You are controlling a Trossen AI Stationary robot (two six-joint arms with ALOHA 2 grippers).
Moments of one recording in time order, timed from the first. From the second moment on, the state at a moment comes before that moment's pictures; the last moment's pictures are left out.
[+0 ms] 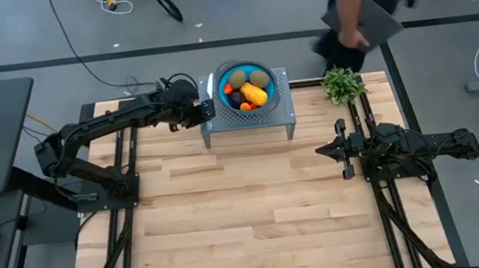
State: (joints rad) left arm 0.49 1.41 1.10 -0.56 0.02 -1.09; right arm -0.03 0.01 0.01 0.00 0.00 -0.07
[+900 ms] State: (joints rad) left arm 0.49 1.32 1.11 -0.55 0.01 -0.95; right arm -0.03 0.01 0.01 0.00 0.00 -0.07
